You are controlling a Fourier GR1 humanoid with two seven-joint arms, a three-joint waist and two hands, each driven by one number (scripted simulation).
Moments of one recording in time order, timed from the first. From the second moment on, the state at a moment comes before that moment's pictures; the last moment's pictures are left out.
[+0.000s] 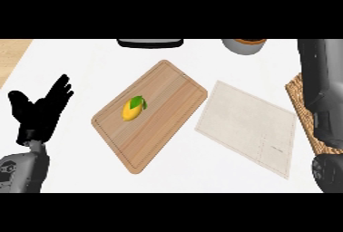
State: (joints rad) left arm -0.23 0.25 0.18 -1.38 0.03 -0.07 0.23; right arm -1.25 -0.24 -0.57 -0.76 1.94 -0.44 1.17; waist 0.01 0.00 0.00
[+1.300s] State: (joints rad) left arm -0.21 0.25 0.19 -1.39 0.03 -0.08 0.22; right arm -0.78 -0.19 -0.70 -1.20 1.78 -0.56 1.03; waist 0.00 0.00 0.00
